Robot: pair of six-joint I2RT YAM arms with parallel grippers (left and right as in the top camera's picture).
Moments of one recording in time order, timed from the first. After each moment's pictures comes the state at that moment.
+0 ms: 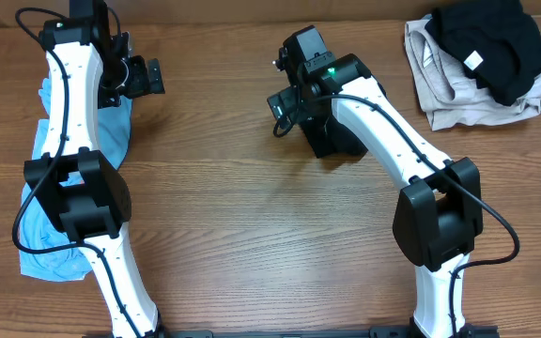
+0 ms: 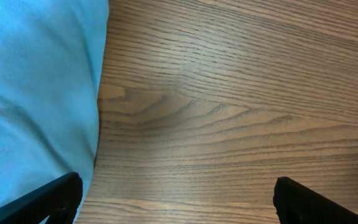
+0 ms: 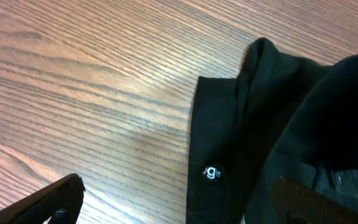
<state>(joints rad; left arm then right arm) 0.14 2.31 2.26 -1.31 0.16 -0.10 0.46 2.14 1.90 -0.89 0.03 0.01</state>
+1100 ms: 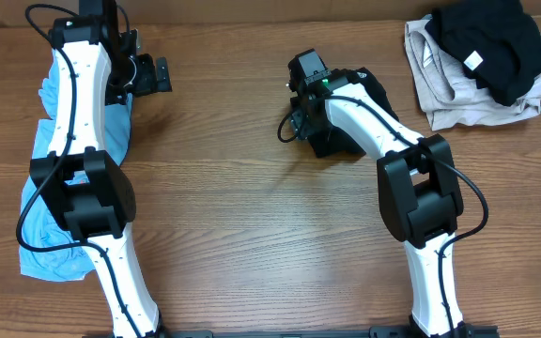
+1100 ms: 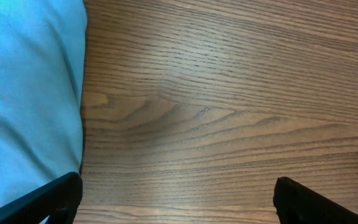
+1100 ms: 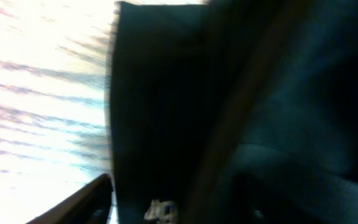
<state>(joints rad) 0.11 2.31 2.26 -1.29 0.16 -0.10 0.41 2.31 1.83 -0.83 0.14 0.00</state>
